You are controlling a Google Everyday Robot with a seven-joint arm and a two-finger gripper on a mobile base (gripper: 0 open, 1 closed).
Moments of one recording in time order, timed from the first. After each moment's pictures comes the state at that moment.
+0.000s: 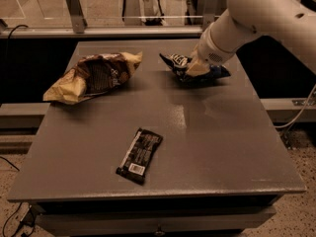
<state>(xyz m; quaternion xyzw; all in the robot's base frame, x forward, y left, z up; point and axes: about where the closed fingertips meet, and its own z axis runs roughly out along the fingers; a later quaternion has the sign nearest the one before) 0.652 -0.119 0.875 -0.59 0.75 0.00 0.30</state>
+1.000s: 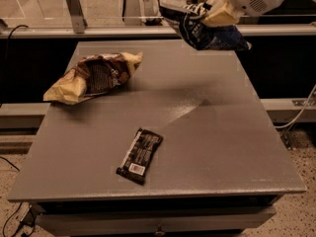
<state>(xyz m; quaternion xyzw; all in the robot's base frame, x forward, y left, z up) 0.606 -0.131 1.040 -0.61 0.67 -0.03 0.43</state>
